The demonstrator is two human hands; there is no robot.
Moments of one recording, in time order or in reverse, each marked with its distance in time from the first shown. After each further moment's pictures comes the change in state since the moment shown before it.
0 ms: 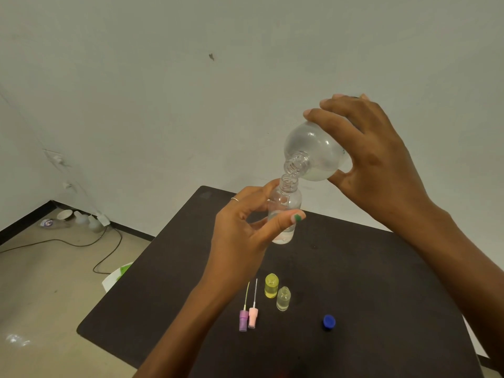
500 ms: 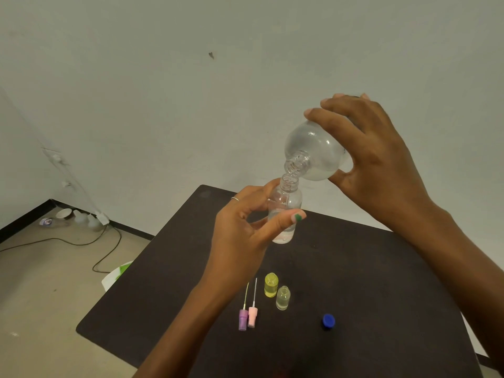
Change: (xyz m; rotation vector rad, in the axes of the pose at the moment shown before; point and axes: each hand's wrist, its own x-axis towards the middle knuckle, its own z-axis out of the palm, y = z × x) left_hand 0.000 -0.001 0.000 -0.006 0.002 -0.007; right_hand 0.000 0.000 0.001 0.002 -0.007 0.000
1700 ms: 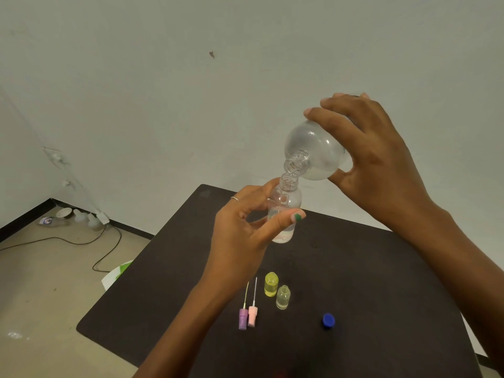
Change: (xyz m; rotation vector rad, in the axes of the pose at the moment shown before) left_hand -0.001 0.002 -0.001 -0.009 0.005 0.000; right_hand 0.001 -0.001 0.000 -0.006 0.011 -0.012
